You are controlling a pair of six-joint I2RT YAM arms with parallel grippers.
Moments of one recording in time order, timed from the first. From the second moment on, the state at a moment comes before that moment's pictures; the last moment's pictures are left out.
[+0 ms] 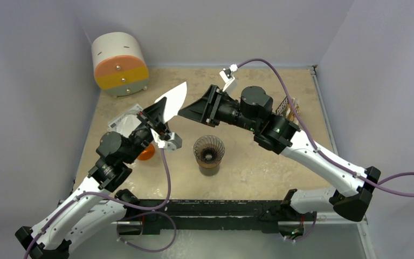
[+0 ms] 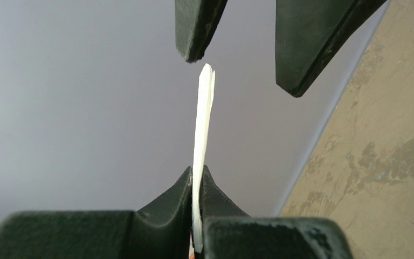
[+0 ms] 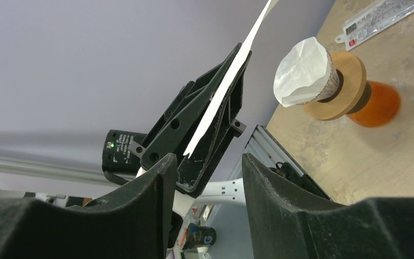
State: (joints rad) left arm -0.68 0.65 0.72 0.20 0.04 1.09; right arm 0.94 1.26 1.38 -0.18 -0.20 1.07
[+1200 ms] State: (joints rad) left arm -0.68 0.63 0.72 0.20 0.06 1.01; right arm 0.94 1.28 1.38 -0.18 -0.20 1.09
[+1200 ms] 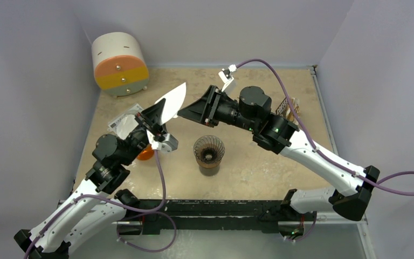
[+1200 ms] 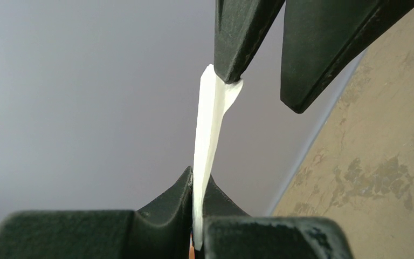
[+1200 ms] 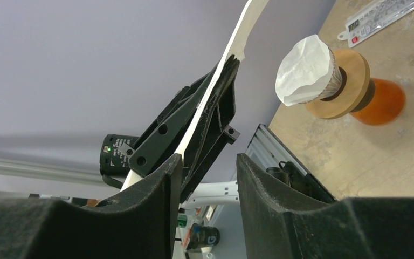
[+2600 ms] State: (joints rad) left arm -0.68 0.63 0.72 0.19 0.07 1.00; right arm 0.96 1.29 1.38 -0.10 -0.18 1.11
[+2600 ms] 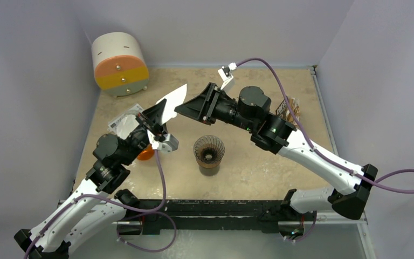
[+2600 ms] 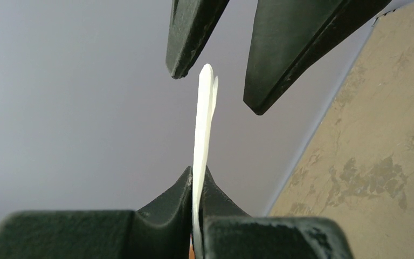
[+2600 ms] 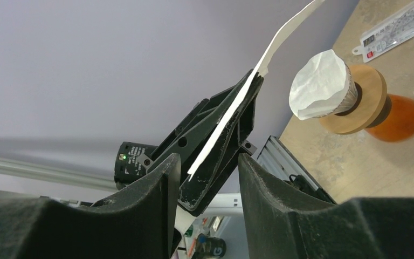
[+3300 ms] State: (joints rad) left arm -0.68 0.66 0.72 0.20 0.02 0.98; right arm 0.97 1.29 1.36 -0.10 -0.18 1.11
